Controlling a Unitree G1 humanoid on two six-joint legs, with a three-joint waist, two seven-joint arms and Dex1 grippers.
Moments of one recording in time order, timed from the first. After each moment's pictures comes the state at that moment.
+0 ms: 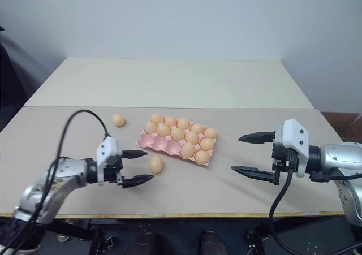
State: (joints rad) left arm -0.22 0.68 -0.10 -0.25 -0.39 0.46 -0.94; right arm -0.14 -0.95 -0.32 -0.38 0.57 0.42 1.22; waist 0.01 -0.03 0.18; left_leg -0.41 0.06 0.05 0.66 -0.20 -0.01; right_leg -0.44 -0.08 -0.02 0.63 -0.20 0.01
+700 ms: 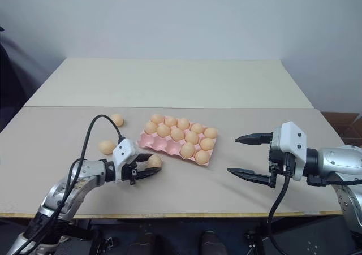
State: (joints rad) left arm -0.22 0.65 -0.09 -0.21 -0.33 0.46 -0.91; right arm -0.10 -0.95 -0.33 -0.44 0.61 0.42 1.17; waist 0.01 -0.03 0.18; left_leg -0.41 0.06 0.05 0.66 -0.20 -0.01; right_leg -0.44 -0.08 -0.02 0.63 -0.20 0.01
